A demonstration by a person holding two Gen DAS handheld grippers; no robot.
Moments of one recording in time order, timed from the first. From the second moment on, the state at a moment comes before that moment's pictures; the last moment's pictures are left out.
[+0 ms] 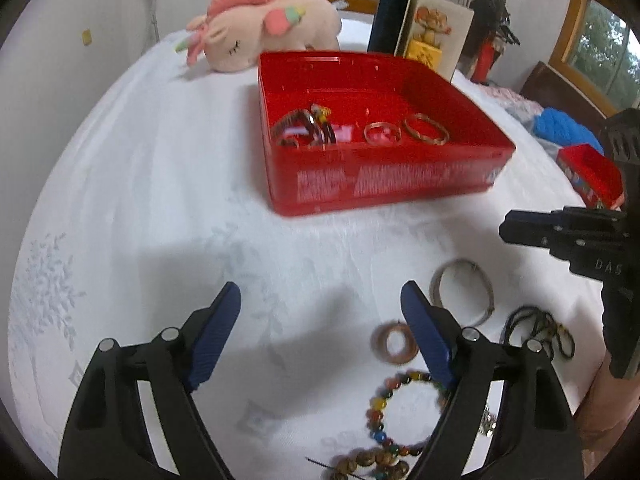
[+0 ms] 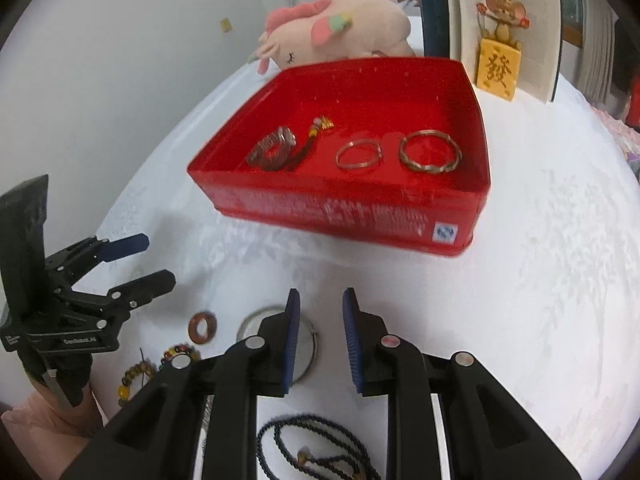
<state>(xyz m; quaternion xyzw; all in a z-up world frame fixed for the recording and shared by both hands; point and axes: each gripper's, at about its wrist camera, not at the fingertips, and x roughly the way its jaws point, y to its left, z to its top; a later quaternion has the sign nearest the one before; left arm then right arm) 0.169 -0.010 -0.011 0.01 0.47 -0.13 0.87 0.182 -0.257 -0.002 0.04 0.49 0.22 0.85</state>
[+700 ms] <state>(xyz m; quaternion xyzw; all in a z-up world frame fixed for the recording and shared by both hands) 0.156 -0.017 -0.038 0.02 0.51 -0.17 0.84 0.172 -0.258 -0.025 0.04 0.51 0.23 0.83</state>
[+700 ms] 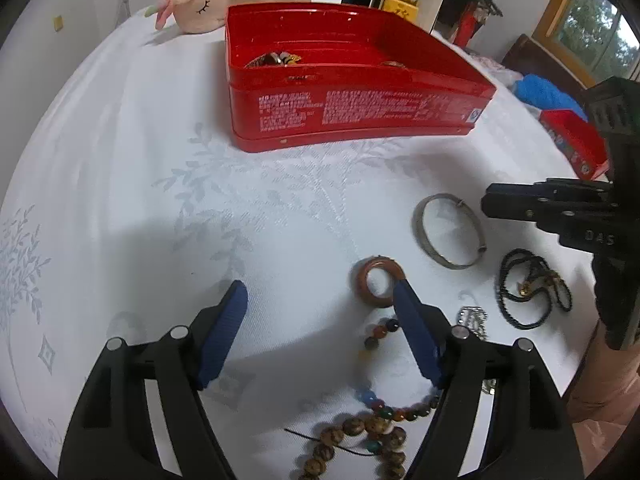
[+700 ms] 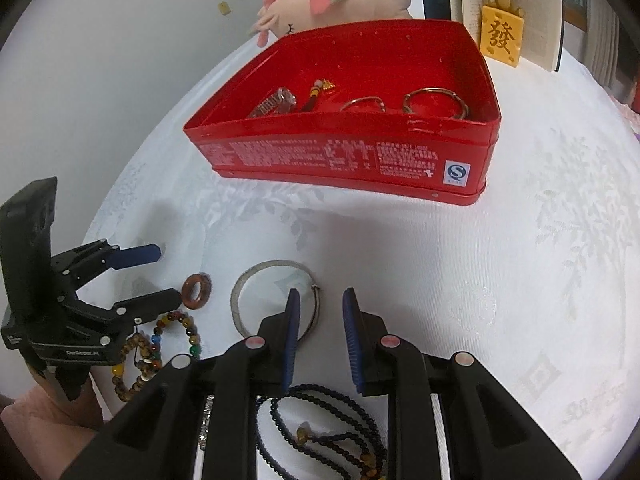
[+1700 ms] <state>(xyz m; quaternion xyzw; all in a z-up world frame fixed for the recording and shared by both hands) 0.174 -0.012 -0.044 0.04 0.51 -0.15 0.85 0.177 -0.213 -0.038 -0.10 0.51 0.21 0.83</state>
